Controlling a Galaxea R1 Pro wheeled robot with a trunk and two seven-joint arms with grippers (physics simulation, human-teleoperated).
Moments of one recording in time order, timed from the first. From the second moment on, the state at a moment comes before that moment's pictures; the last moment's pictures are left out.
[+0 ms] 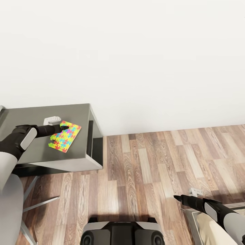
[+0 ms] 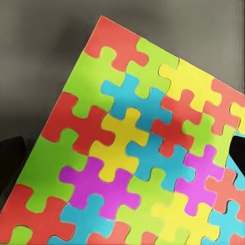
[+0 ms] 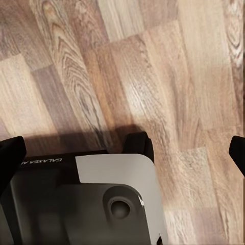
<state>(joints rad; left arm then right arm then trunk) -1.20 0.45 -0.24 -0.61 0.51 0.60 -0.33 -0.76 -0.35 0.56 -0.09 -0.78 0.15 0.47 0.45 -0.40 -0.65</state>
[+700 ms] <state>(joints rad) -1.20 0.45 -0.24 -0.61 0.51 0.60 -0.33 -0.76 -0.35 0.56 -0.09 -0.78 0.15 0.47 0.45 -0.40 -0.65</state>
